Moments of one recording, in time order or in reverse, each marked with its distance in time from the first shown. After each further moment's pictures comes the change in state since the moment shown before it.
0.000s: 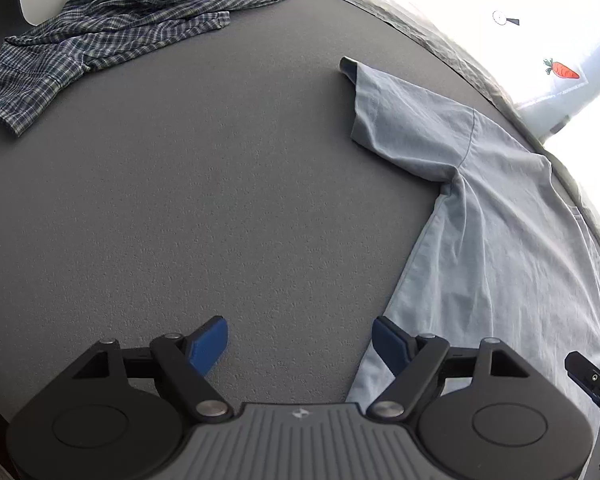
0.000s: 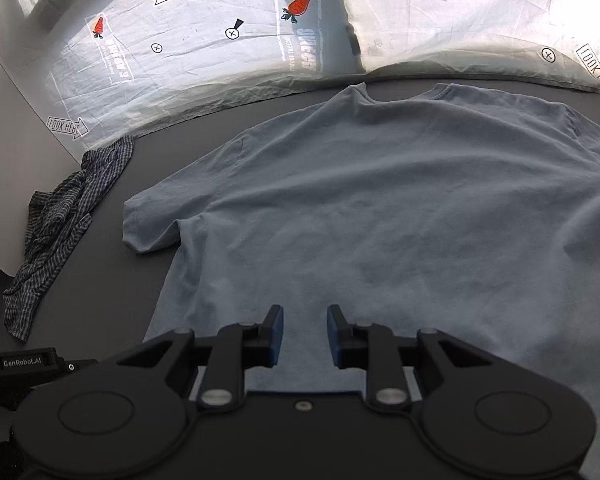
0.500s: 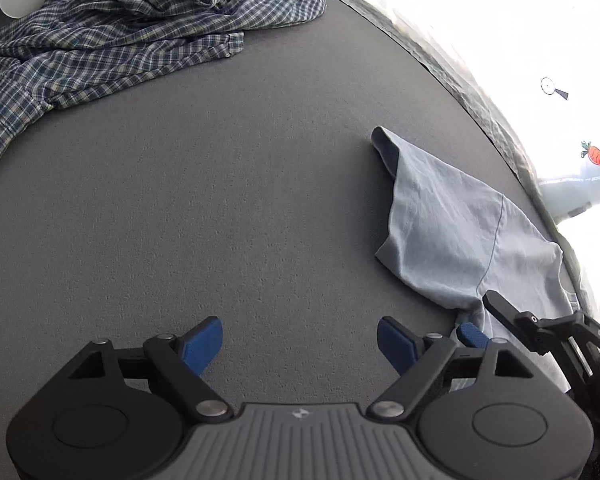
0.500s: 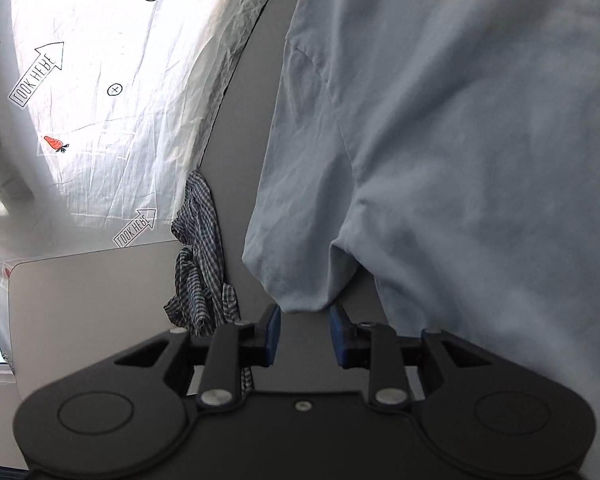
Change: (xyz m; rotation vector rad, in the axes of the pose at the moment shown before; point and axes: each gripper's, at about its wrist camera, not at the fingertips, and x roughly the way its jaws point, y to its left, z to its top) left arm 0.048 0.016 0.096 -0.105 0.024 -0.065; right arm 0.178 0.053 0.036 0.814 0.291 0.471
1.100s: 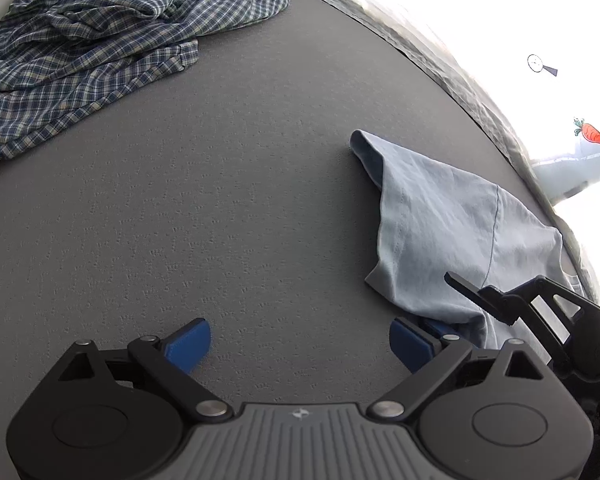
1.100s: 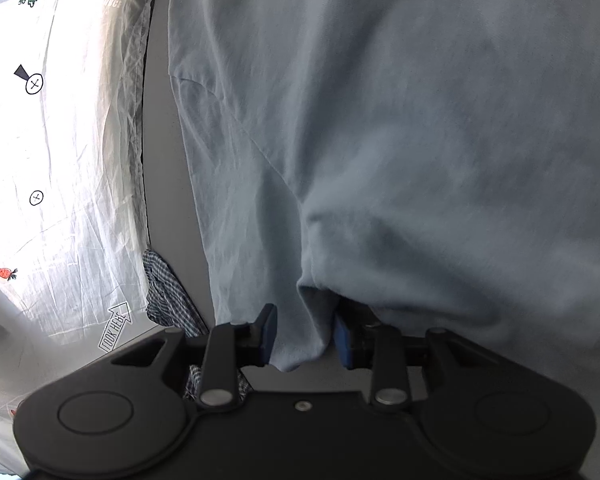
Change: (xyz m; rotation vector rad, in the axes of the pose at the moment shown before) left arm 0.021 -0.010 0.022 0.102 0.019 -0.028; right arm 0.035 -0.011 0.008 0.344 -0.097 -0.099
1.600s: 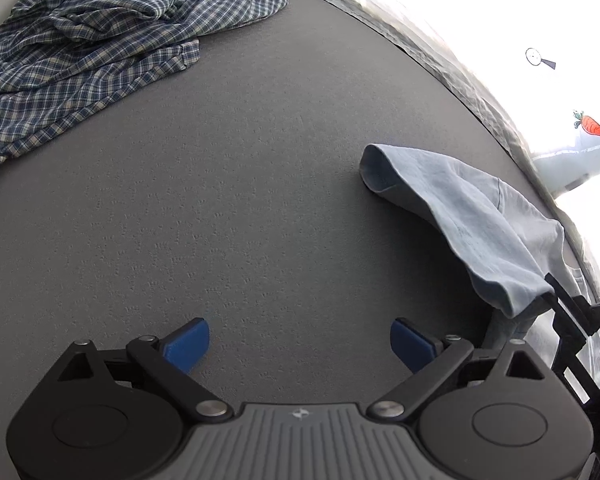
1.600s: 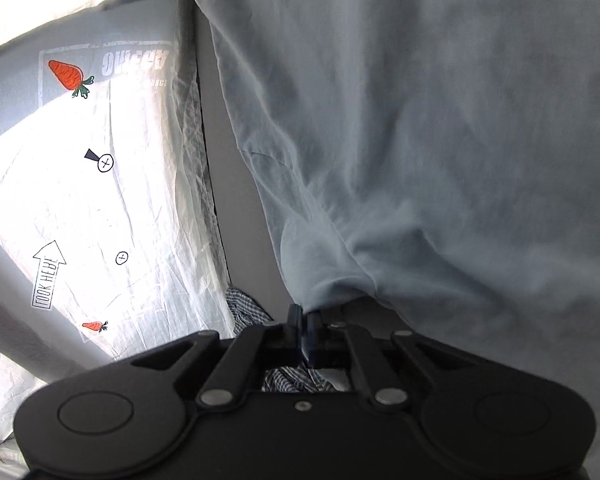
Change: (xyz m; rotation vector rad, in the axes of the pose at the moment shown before) left arm -0.002 -0.003 -0.006 0.021 0.006 0.015; right arm -0.080 -0.012 0.021 0.176 -0.116 0.257
